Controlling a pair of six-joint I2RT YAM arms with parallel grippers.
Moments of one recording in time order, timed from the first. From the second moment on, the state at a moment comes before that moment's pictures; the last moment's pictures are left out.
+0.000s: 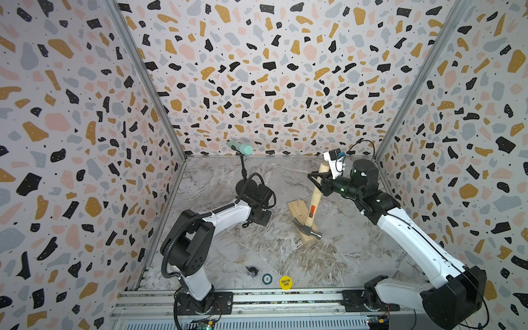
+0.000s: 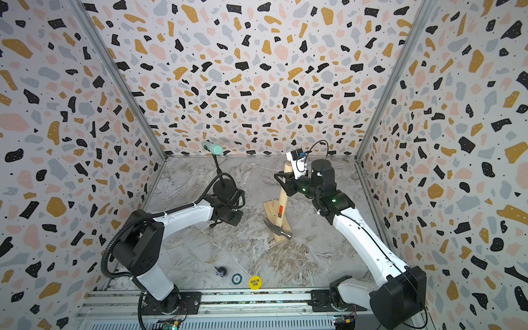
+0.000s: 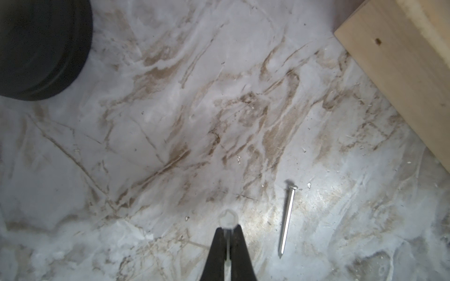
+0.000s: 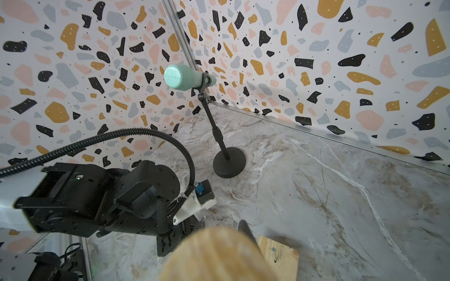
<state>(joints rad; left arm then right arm) -0.59 1.72 1.09 -0.56 -0.08 -0.13 0.45 1.21 1.13 -0.19 -0.45 0.16</state>
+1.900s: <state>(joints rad) -0.59 1.84 1.14 -0.59 -0.02 -0.16 0.67 1.18 1.13 -0.21 -0.22 0.02</state>
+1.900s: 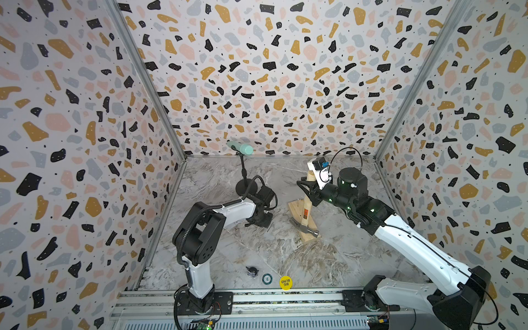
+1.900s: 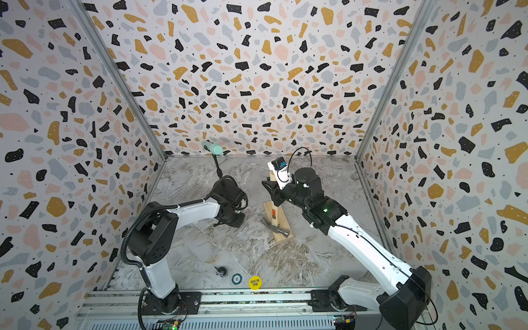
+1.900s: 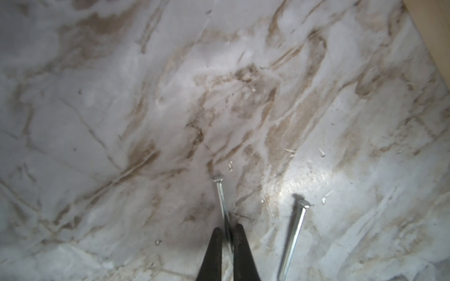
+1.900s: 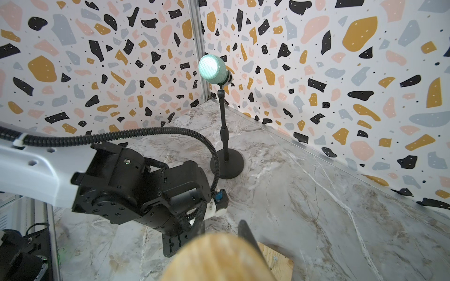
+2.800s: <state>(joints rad) -0.58 1.75 1.14 -0.58 0.00 -0.16 0.67 1.18 1.18 -0.22 -0.18 -0.01</state>
